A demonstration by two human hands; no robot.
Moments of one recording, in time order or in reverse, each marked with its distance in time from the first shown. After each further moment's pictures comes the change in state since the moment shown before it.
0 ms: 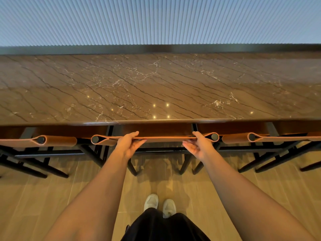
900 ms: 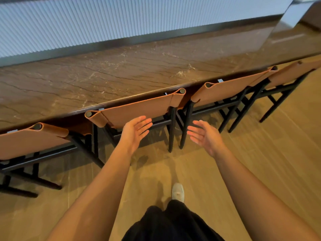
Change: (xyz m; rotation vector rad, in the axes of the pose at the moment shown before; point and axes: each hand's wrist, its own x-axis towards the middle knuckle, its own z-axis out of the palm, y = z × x) left_hand -0.142 -0.083 -0.051 0.366 -0.471 0.151; right_hand -0.154 0.124 -0.139 -0.054 -0.063 -0.398
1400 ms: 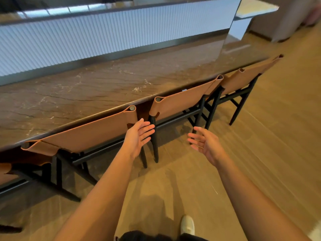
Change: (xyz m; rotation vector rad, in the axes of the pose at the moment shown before) left_hand 0.023 -0.058 0.186 0.220 -0.185 -0.039; right_hand -0.009 -0.068 -0.167 0.021 0.140 -0.124
